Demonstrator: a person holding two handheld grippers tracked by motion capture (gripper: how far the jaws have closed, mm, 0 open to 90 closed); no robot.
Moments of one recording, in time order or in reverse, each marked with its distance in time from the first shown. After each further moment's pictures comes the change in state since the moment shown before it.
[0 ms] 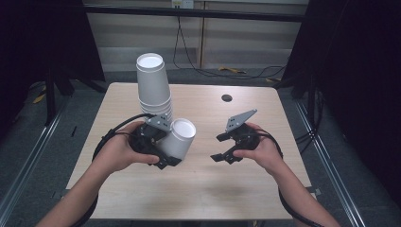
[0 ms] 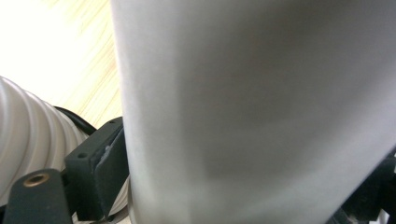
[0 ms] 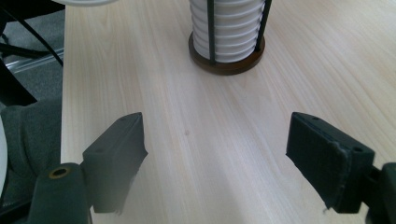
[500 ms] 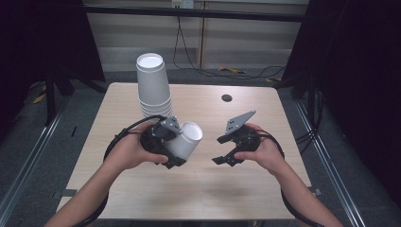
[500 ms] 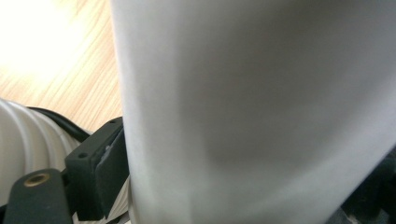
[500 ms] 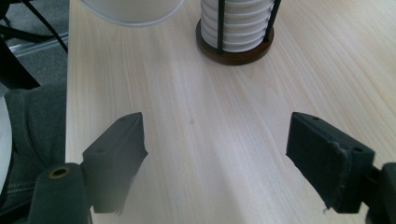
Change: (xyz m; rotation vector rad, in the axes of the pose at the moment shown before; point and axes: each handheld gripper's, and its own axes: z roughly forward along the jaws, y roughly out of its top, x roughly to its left) left arm 0.005 0.007 0.026 0.087 0.019 0.008; right arm 0.004 0.000 -0.001 0.043 0.016 -0.034
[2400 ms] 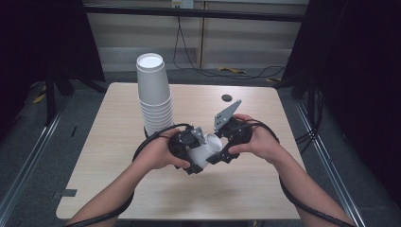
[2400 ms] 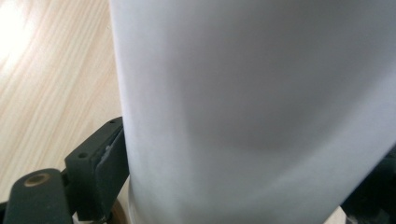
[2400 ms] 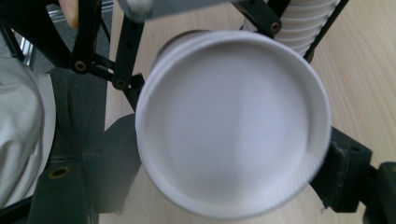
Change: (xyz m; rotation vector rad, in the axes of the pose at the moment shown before) left arm -0.008 0.026 0.067 0.097 -0.070 0.087; right arm 0.009 0.046 -0.004 0.098 0.124 -0.111
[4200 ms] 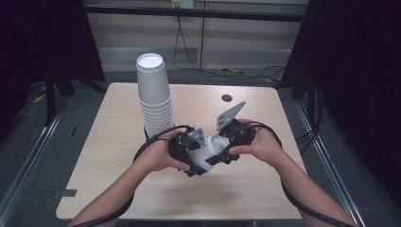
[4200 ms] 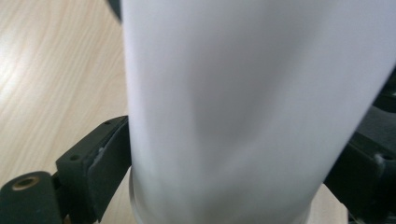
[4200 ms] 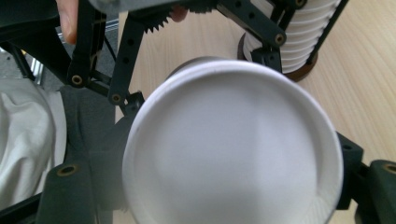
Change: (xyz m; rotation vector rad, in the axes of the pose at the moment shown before) left arm -0.002 -0.005 0.002 -0.122 -0.035 0.054; right arm 0.004 -0.007 -0.002 -0.049 0.005 0.062
